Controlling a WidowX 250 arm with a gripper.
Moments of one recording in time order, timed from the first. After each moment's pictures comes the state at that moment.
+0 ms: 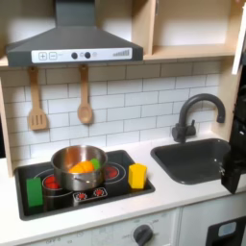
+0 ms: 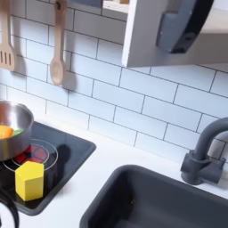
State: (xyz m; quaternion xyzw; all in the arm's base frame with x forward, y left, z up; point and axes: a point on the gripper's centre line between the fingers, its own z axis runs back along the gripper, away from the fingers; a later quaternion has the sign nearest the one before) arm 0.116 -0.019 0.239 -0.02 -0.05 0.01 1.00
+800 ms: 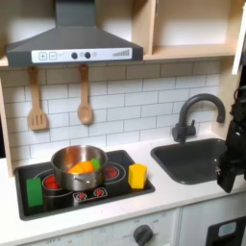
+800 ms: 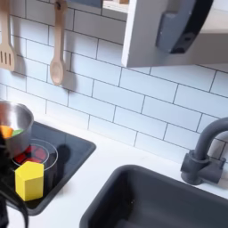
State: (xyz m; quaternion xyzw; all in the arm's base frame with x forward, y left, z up) arm 0.126 -0.020 0.232 -0.01 -0.05 0.01 1.00
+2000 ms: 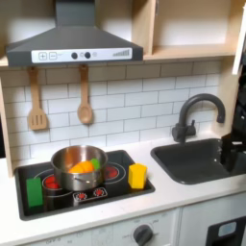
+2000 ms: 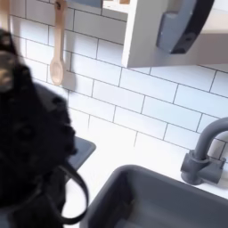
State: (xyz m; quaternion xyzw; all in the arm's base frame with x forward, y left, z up) arm 0.152 -0.050 0.247 -0.02 -0.08 -0.07 0.99
